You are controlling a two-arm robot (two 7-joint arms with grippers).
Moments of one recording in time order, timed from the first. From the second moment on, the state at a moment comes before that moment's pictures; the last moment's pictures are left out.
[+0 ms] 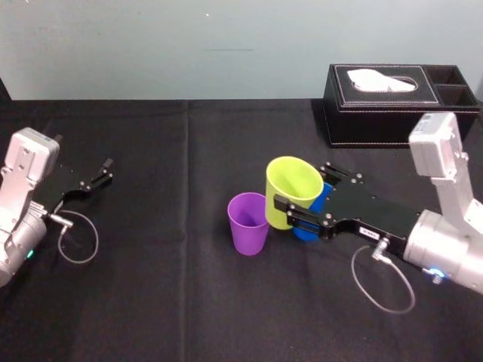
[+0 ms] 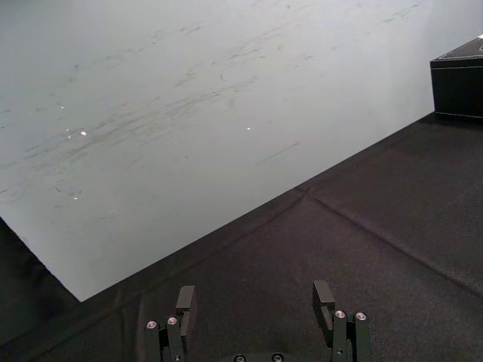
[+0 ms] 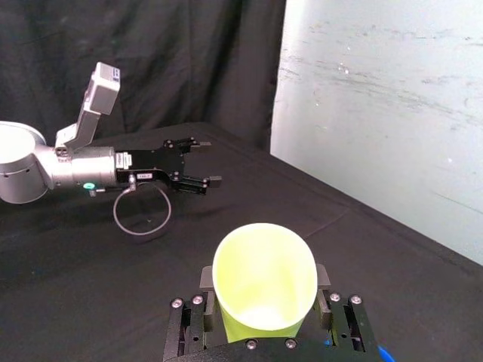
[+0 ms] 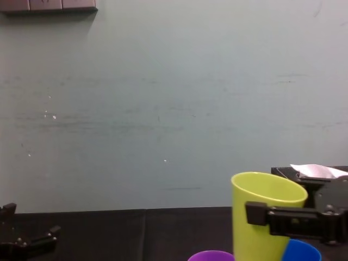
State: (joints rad) left arm -0.20 0.60 0.45 -1.41 -0.25 -0.12 0.03; right arm 0.05 0.65 -0.34 -1.86 0.45 0.12 0.48
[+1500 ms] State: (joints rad) left arm -0.20 0.60 0.45 -1.41 -0.25 -0.12 0.03; right arm 0.23 0.56 -0.48 -1.70 0.39 0.13 0.51
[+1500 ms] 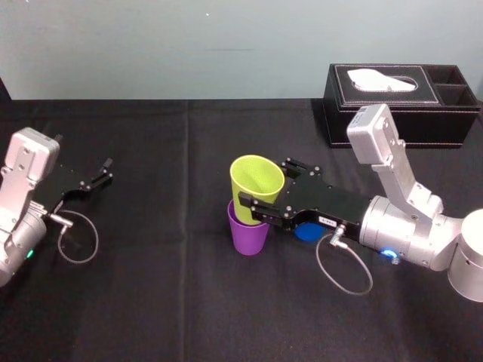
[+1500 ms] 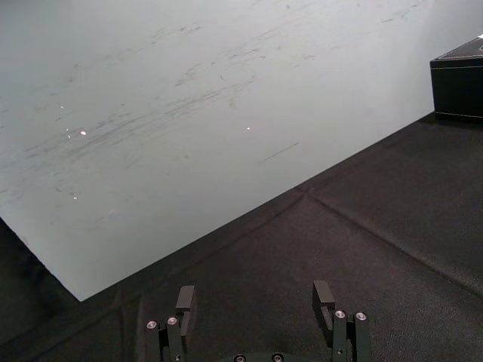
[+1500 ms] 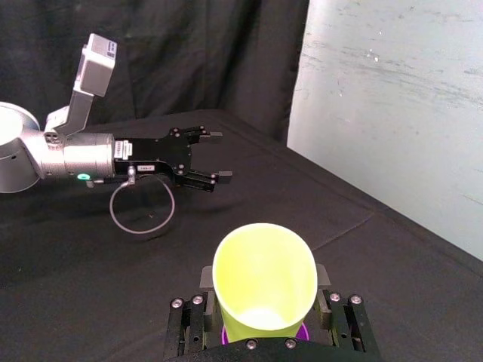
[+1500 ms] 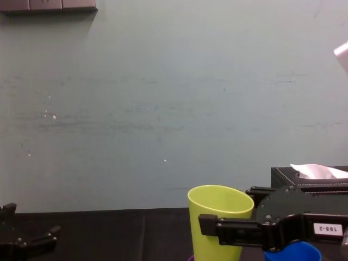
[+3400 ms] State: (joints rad) left arm -0.20 0.60 0.45 -1.41 -0.25 -0.12 0.03; right arm 0.24 0.54 -0.50 -1.66 0.35 0.13 0.51
